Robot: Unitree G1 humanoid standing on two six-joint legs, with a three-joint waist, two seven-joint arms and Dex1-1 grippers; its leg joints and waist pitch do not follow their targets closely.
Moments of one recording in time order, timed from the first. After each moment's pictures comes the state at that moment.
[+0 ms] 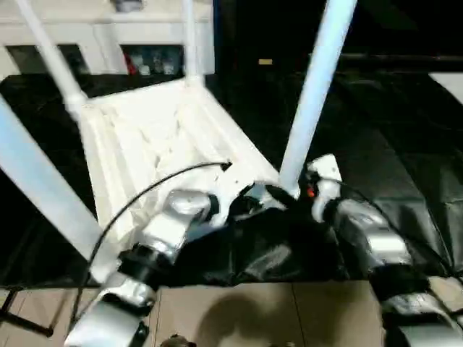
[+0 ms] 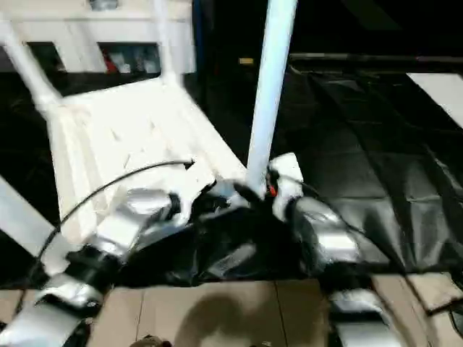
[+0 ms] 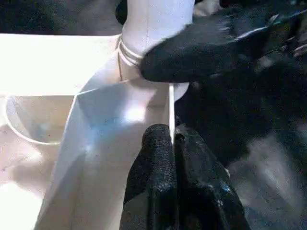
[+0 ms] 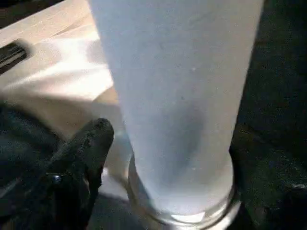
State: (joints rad) left arm -0.59 0.15 -0.28 0.50 0.04 0.32 -0.89; right arm -0.47 -0.25 0.02 0.61 0.18 0.11 0.82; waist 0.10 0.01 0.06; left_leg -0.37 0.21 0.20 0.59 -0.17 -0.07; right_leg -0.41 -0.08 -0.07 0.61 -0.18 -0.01
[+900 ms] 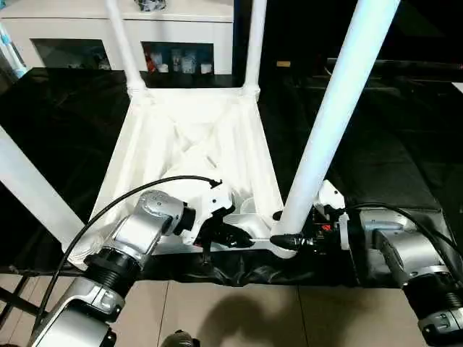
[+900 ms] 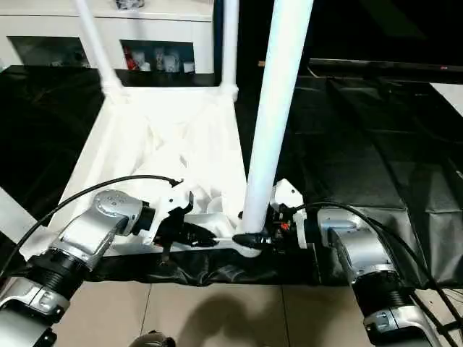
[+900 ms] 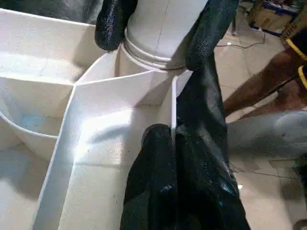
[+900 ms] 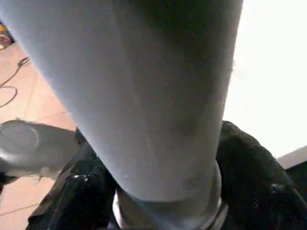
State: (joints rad) left arm -0.55 0.31 -0.35 0.43 -0.05 0.30 -1.30; right arm -0.40 -0.45 0.18 0.44 0.21 0.17 1.30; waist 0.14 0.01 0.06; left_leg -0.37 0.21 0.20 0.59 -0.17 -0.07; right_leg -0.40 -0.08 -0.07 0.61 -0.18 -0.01
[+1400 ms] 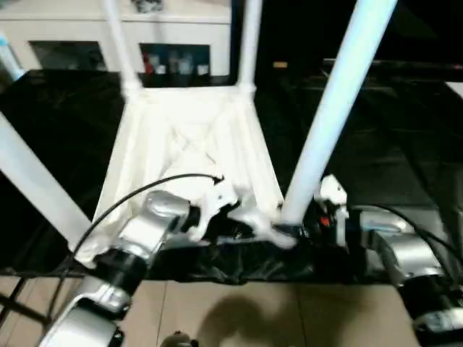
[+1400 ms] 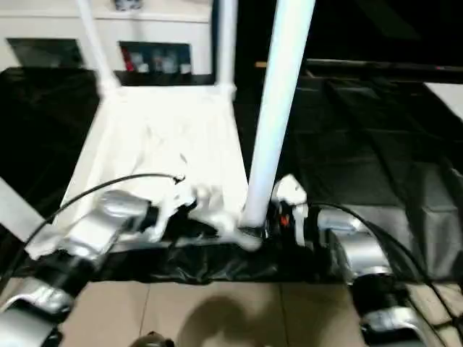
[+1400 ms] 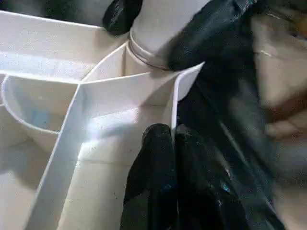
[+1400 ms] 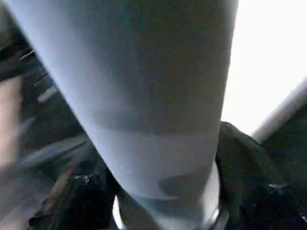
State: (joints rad) left arm -0.59 0.20 -0.29 0.50 0.00 0.34 -1.03; right arm -0.44 -0.30 0.05 0.57 0.20 0.14 0.95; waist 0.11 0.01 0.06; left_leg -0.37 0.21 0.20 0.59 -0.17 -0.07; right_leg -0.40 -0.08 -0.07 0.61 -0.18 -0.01
